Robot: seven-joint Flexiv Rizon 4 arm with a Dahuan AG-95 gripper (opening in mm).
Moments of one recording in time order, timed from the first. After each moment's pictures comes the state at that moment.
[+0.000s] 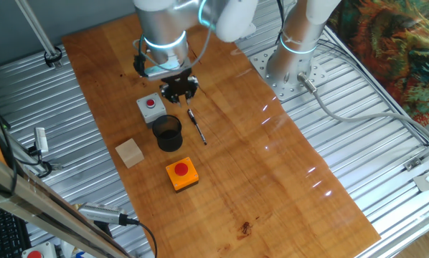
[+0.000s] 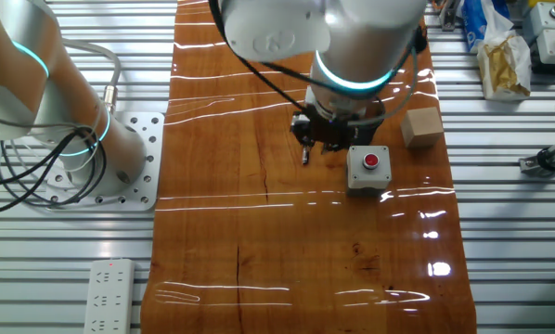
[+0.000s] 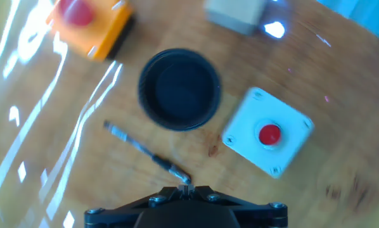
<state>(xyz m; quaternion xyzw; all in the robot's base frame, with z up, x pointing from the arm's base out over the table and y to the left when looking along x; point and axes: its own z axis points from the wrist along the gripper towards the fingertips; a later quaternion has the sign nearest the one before) 0.433 -0.004 0.062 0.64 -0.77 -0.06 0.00</state>
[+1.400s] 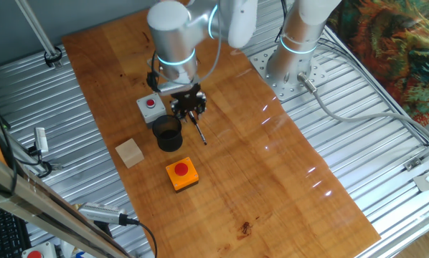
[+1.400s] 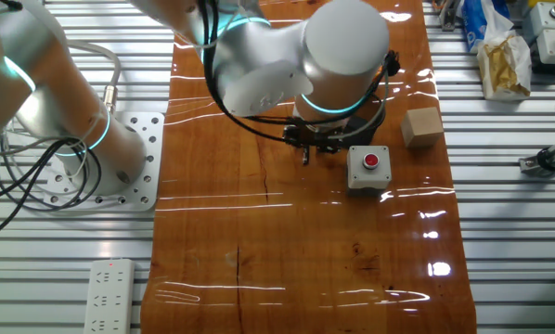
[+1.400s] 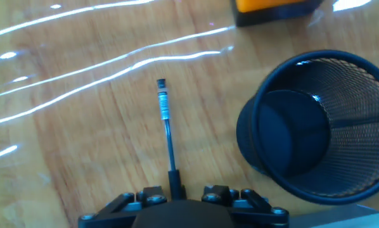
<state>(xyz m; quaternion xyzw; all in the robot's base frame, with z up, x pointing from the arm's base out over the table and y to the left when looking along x) 0.423 0.027 0.004 0.63 -0.77 -0.05 -0.02</state>
